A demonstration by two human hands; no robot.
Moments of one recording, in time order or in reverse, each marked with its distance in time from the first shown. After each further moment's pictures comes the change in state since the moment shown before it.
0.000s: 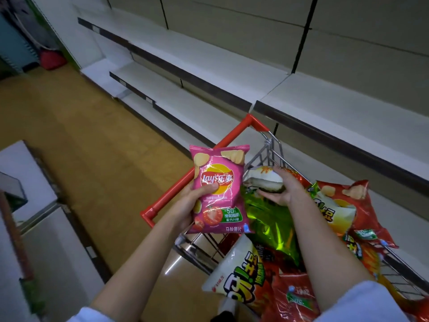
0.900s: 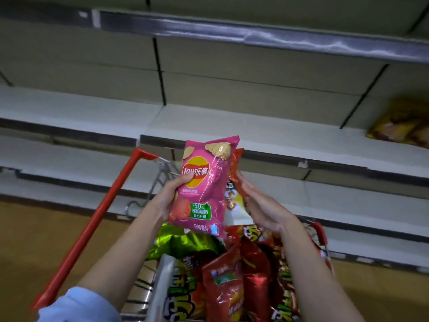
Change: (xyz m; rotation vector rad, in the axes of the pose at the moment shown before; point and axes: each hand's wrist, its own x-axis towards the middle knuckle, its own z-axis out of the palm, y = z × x) left_hand 0.014 0.024 0.163 0.145 -0.579 -0.116; right_hand -0.147 0.010 -0.159 -0.322 -0.243 -0.604
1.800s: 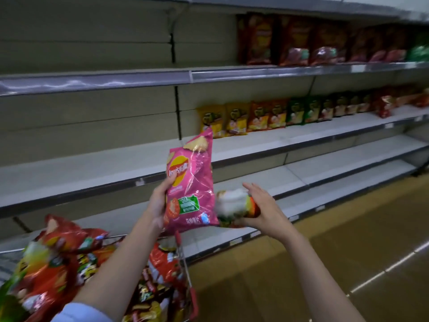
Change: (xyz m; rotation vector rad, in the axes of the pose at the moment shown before) left_hand 0.028 -0.160 0.430 0.058 -0.360 -0.080; right_hand -0.367 0.021 -0.310 -0.952 0.803 -0.204
